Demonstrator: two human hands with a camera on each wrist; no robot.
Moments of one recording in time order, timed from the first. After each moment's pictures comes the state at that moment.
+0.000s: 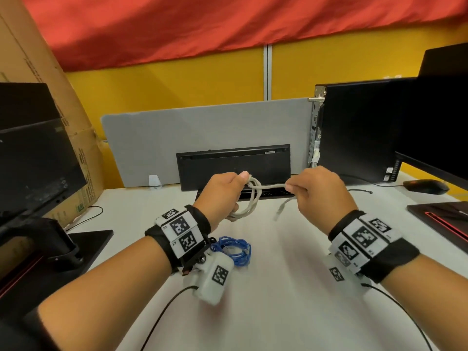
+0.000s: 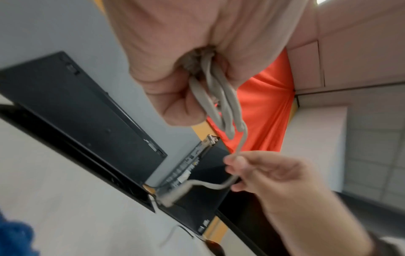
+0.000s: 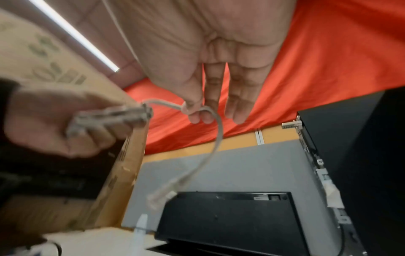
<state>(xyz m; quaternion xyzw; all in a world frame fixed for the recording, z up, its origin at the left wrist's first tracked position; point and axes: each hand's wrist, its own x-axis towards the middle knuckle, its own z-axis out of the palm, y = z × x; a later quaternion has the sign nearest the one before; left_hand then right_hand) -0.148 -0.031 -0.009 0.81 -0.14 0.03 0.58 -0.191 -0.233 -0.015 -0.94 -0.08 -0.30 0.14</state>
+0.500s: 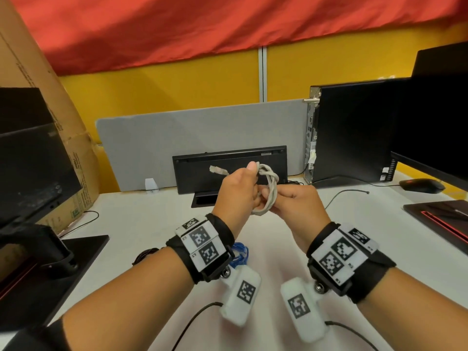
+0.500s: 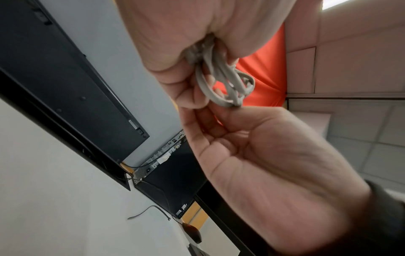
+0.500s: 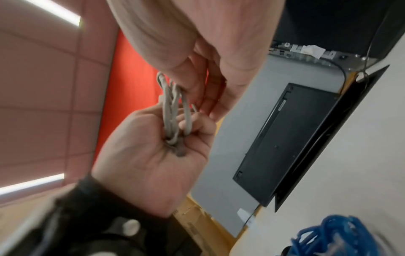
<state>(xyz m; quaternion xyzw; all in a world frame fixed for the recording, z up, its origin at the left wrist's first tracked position) -0.162 -0.075 -0.007 0.65 -0.14 0.02 0.74 -0.204 -0.186 -0.022 -0.68 -0.06 -0.16 0.71</state>
